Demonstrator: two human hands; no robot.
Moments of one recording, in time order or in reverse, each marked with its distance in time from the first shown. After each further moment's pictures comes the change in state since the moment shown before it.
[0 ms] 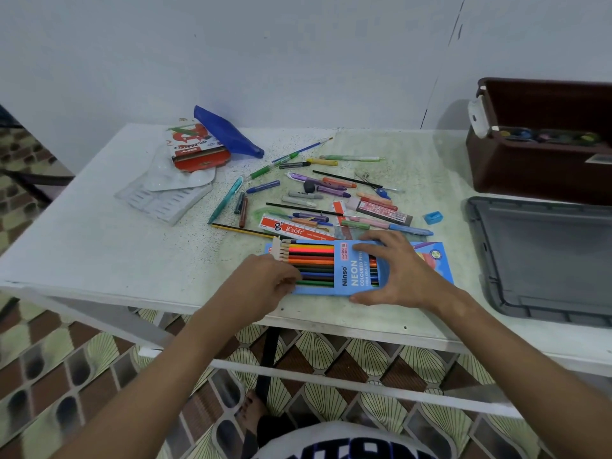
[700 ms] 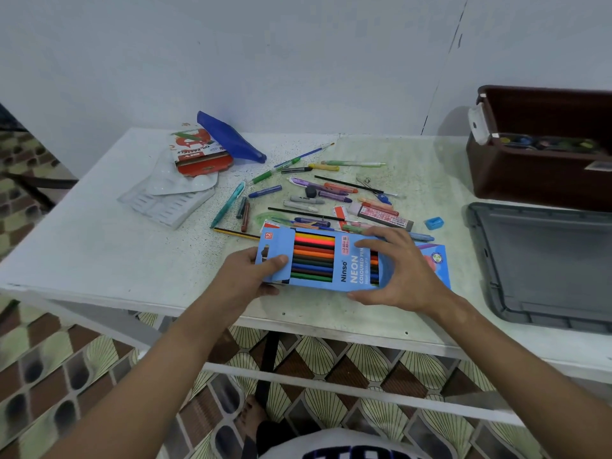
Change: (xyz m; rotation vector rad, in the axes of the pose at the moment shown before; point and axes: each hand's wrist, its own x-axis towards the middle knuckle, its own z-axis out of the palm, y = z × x) left_hand 0.005 -0.011 -0.003 -1.188 0.172 -0.716; right_hand 0.001 -0.012 -0.001 0.128 0.209 -0.053
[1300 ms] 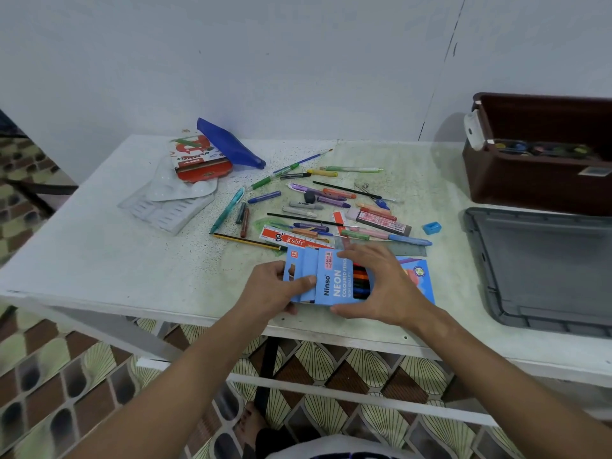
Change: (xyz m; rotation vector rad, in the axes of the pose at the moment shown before) left_hand -0.003 -0.009 0.034 0.170 -0.025 0.056; right_hand -0.004 -0.021 0.017 0.014 -0.054 0.030
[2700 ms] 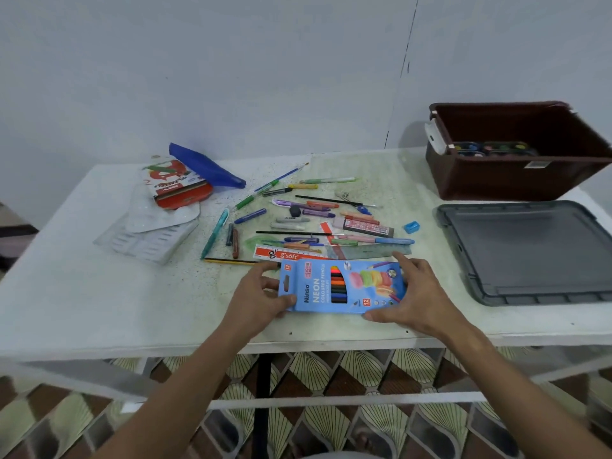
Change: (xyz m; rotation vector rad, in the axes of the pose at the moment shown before) left_hand 0.020 -0.008 -0.037 0.208 -0.084 0.144; right_hand -0.039 0.014 -0.018 -0.052 0.073 0.556
